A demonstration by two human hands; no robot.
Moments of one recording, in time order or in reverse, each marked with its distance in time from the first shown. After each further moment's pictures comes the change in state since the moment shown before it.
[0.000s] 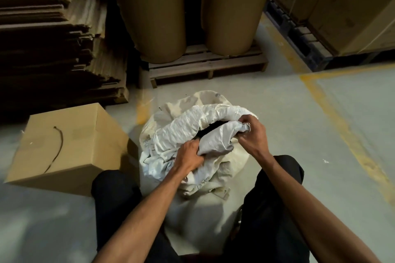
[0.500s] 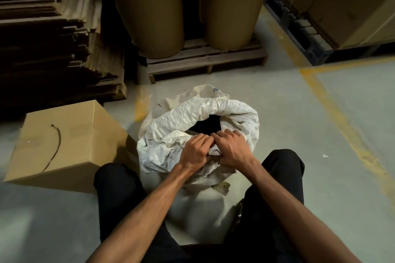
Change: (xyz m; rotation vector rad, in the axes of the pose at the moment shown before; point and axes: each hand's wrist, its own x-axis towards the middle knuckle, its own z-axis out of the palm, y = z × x) left_hand -0.005 0.020 0.002 0.097 0.410 0.652; right_hand -0.036 -0.048 0.025 -0.732 -0.516 -0.404
